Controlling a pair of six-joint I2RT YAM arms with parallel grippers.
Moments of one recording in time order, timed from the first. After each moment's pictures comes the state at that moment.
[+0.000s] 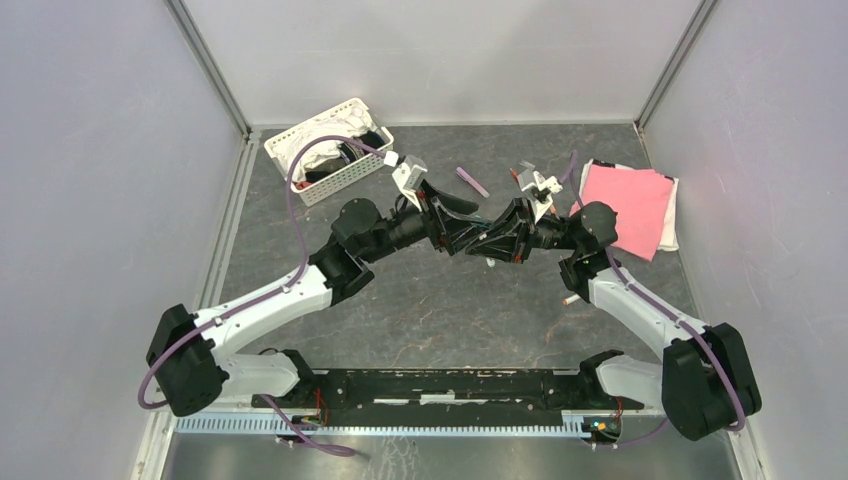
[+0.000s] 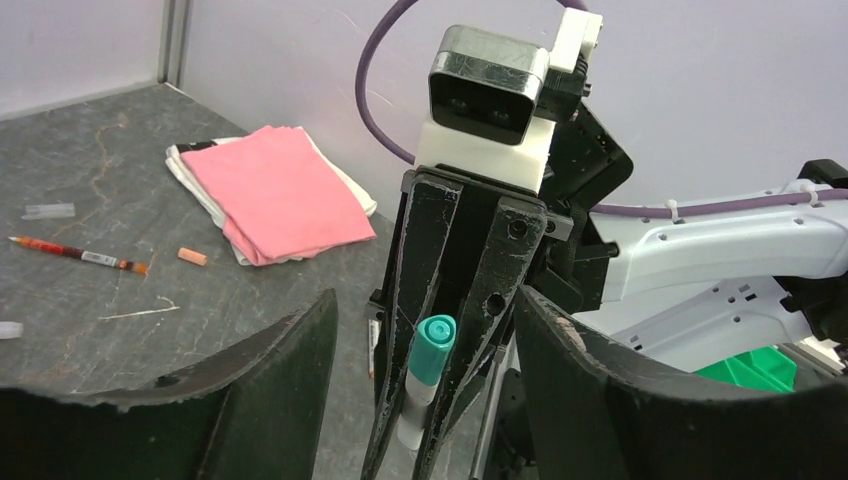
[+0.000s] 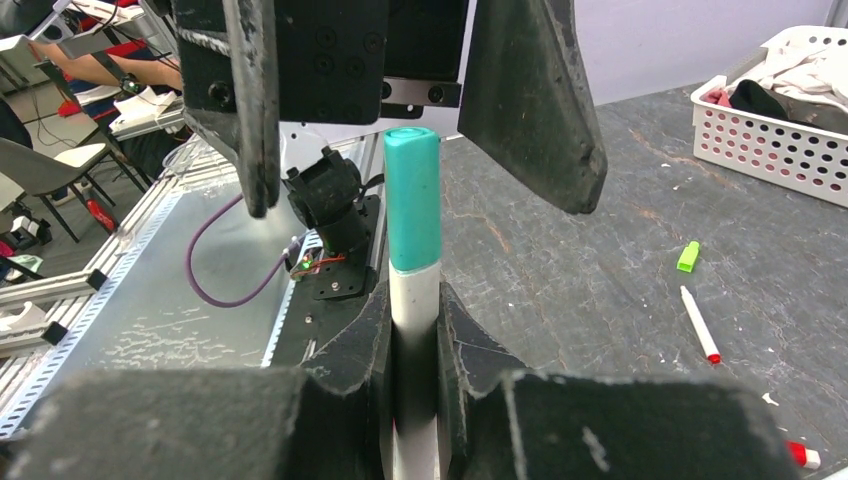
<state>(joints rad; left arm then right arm) -0.86 1.22 0.91 0.51 0.30 -0.50 0.36 1.18 0.61 0.90 -1.18 0.55</state>
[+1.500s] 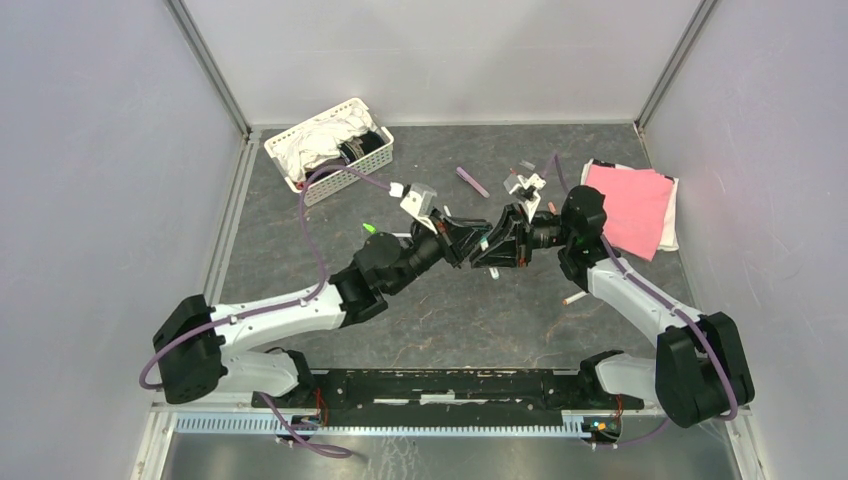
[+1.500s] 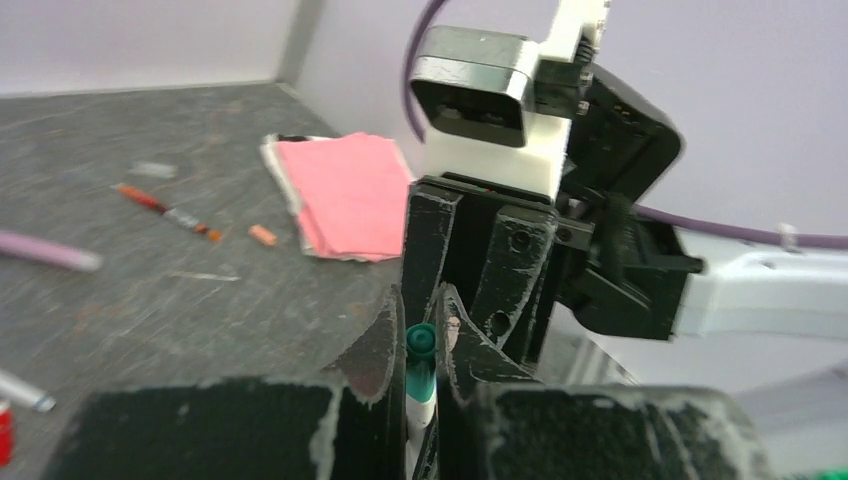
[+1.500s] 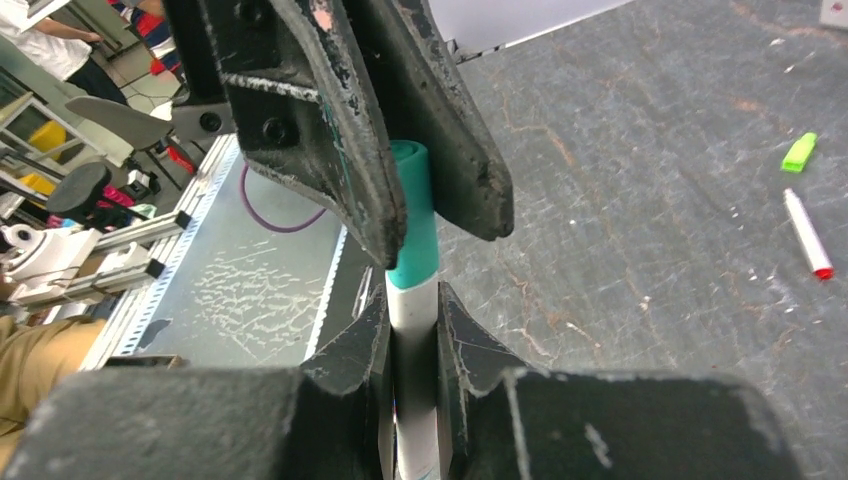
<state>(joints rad) -1.05 1.28 0.79 0.63 -0.07 -0.48 0.33 1.23 0.67 0.64 -1.36 0.47</state>
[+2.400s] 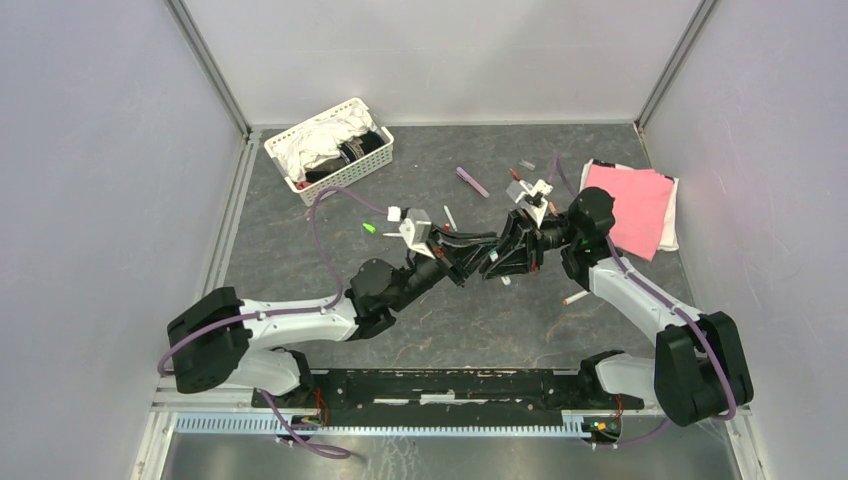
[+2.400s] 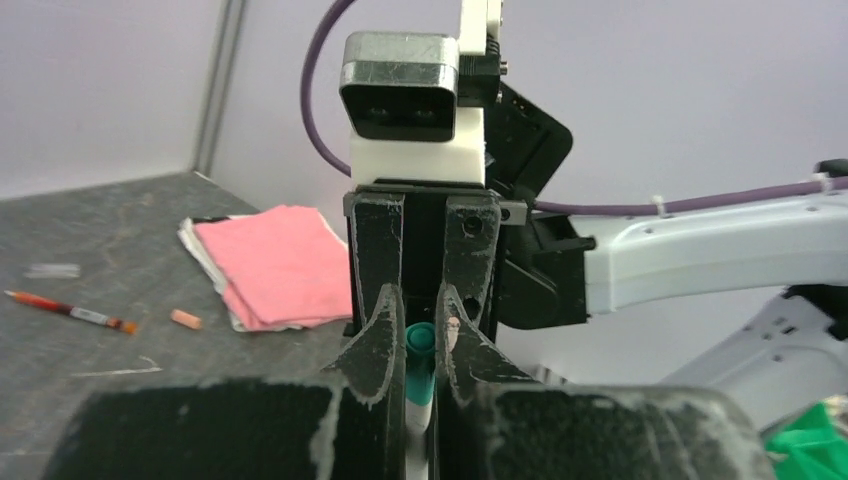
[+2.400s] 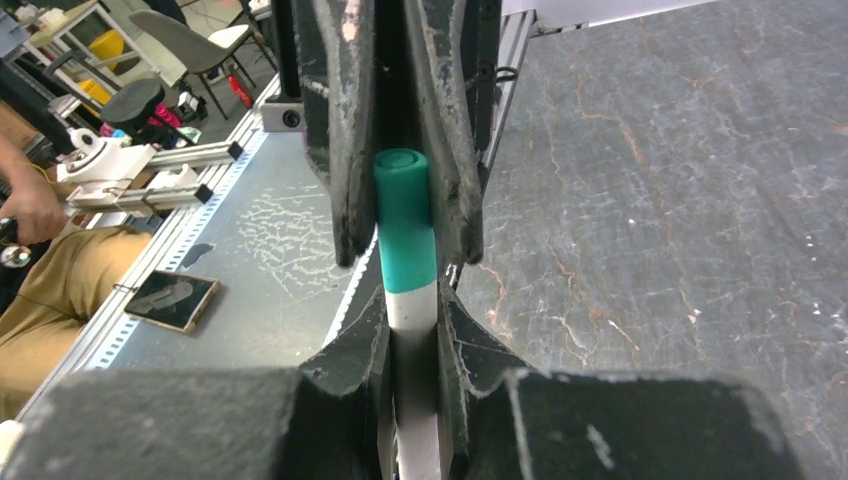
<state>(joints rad) -1.14 1.37 0.62 1.12 -0.08 -0.44 0.32 1.24 0.67 0.77 -1.57 0.55</state>
